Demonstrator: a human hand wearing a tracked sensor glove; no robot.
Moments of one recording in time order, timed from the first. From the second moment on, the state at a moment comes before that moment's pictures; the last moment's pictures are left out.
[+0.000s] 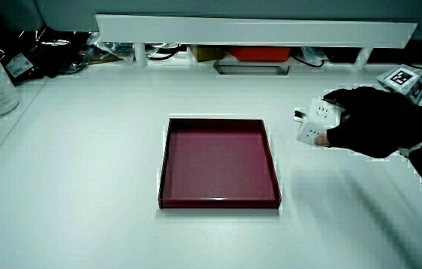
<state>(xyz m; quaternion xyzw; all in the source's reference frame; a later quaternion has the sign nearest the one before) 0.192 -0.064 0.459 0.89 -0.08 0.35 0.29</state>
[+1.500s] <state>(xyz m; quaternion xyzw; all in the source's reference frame) 0.215 -0.060 0.521 0.86 -0.03 0.35 0.36</state>
